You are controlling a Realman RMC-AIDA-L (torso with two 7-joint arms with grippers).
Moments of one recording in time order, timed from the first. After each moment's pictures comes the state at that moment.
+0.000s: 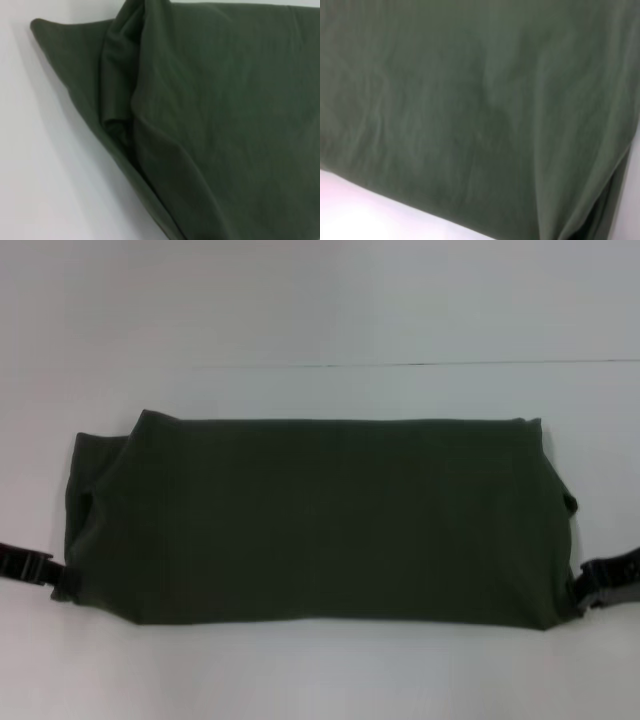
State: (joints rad) left arm -0.64 -2.00 0.51 0.92 2.74 1.62 -2.22; right arm 0.72 1.96 -0.73 -0.69 -2.65 -1.56 2.53
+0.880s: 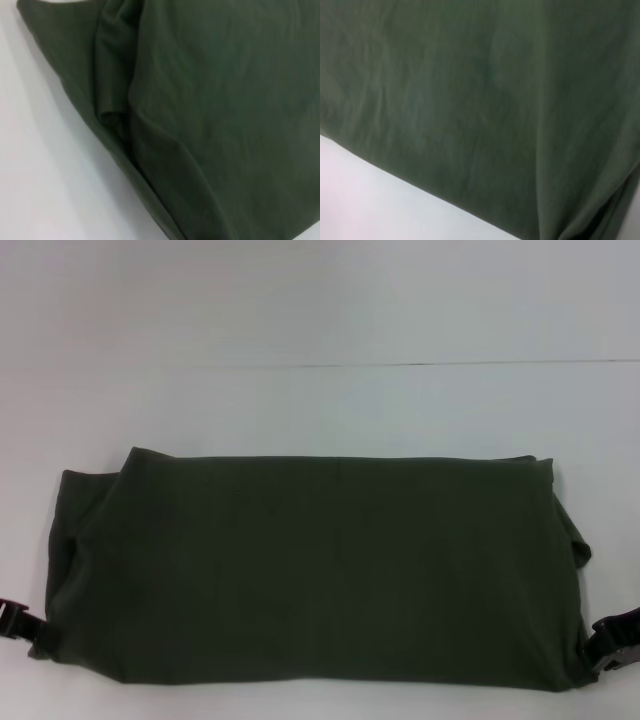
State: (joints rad) left arm -0.60 -2.00 0.50 0.99 2.80 1.81 -2.22; right arm 0.69 1.96 -0.80 -0.69 -2.66 -1.70 2.52
